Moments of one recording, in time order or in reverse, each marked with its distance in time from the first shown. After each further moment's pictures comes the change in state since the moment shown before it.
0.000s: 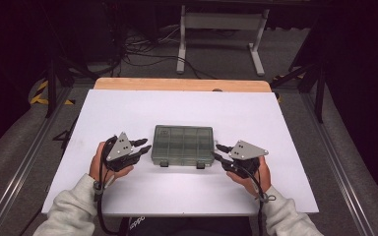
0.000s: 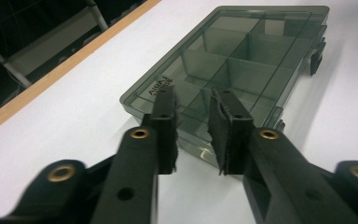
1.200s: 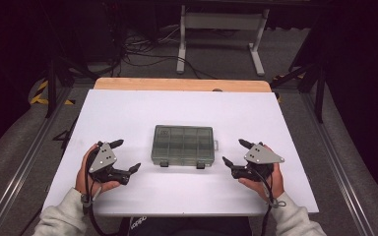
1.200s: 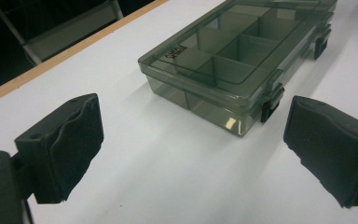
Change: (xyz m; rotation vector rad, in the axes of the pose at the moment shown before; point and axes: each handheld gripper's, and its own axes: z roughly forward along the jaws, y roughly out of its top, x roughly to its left) left arm -0.006 -0.035 -0.032 -0.021 0.050 -0.098; right arm -0.011 -0.023 -0.026 -0.021 -0.144 0.044
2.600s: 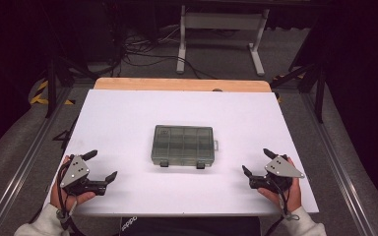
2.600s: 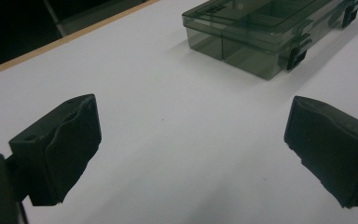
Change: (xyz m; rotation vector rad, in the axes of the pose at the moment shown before) left arm 0.010 -0.046 -0.048 0.009 0.082 -0.080; right arm -0.014 -0.056 -0.032 0.028 -0.152 0.069
